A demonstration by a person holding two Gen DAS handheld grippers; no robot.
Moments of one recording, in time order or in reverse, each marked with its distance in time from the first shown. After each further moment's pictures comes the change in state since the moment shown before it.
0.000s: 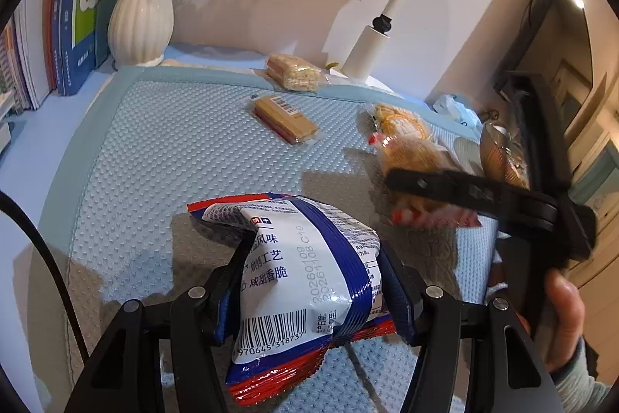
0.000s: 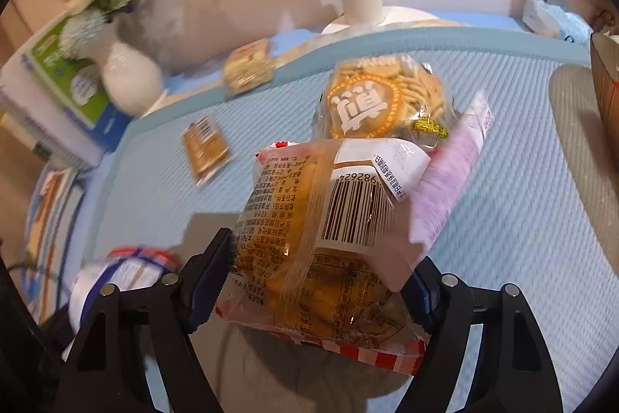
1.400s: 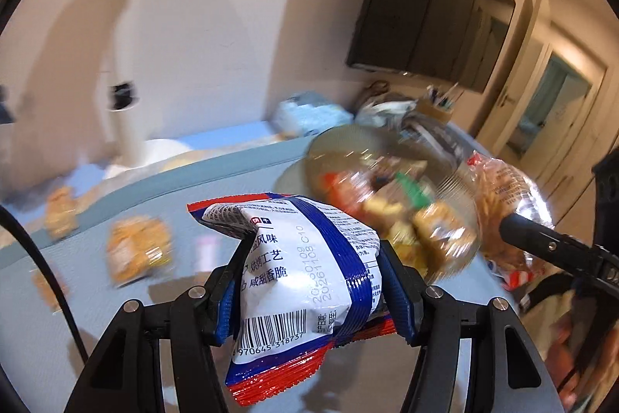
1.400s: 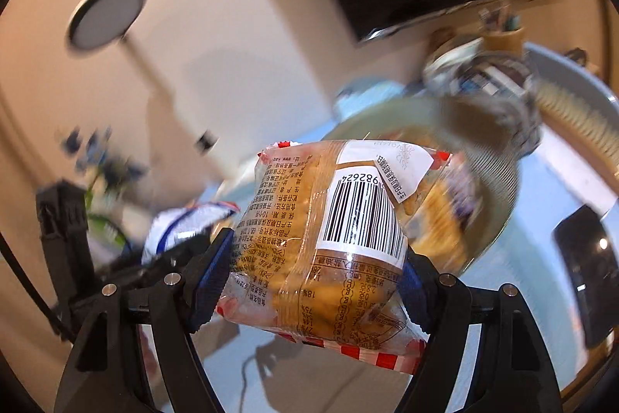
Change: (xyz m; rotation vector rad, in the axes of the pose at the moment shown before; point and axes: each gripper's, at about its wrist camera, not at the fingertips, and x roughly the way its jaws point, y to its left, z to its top) left arm 0.067 -0.294 0.084 0.314 0.039 -0.167; right arm -0.252 -0.225 -0.025 0.291 -0.396 -0.014
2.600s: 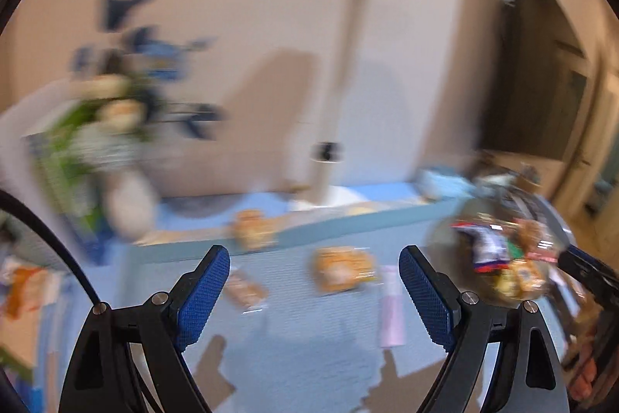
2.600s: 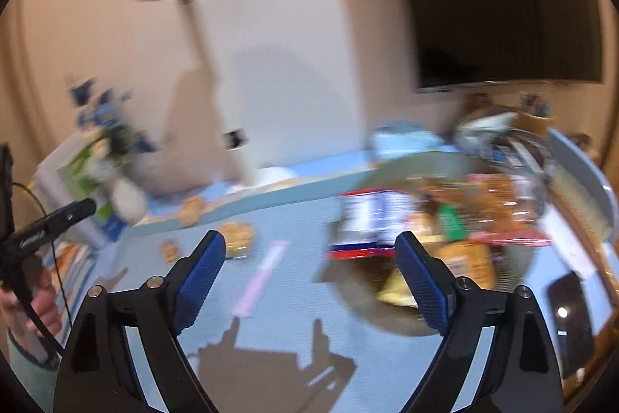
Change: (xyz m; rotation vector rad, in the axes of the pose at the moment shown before) left arm -0.182 0.146 -0.015 -0.143 -0.197 0.422; right arm 0.008 0.129 -0.020 -0.283 -0.023 -0.031
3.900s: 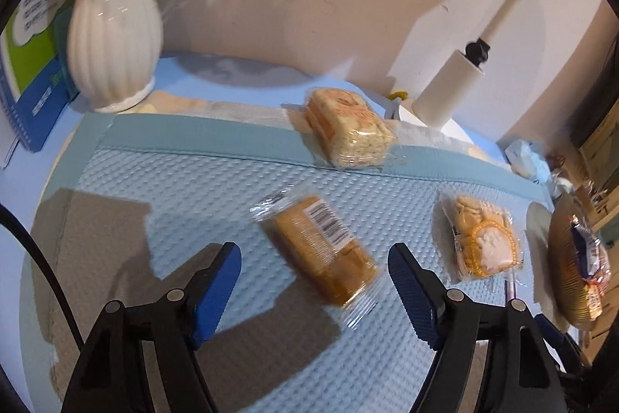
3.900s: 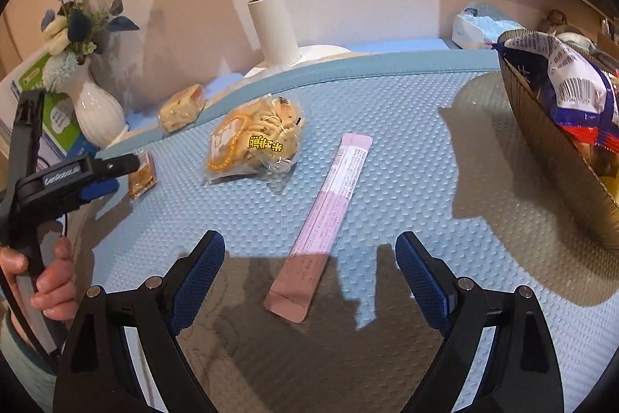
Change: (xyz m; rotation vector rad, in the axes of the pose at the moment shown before) left arm 0.208 0.090 -0.078 -0.248 0.291 -0.040; right arm 0.176 0.052 -0.091 -0.016 0.243 -0.030
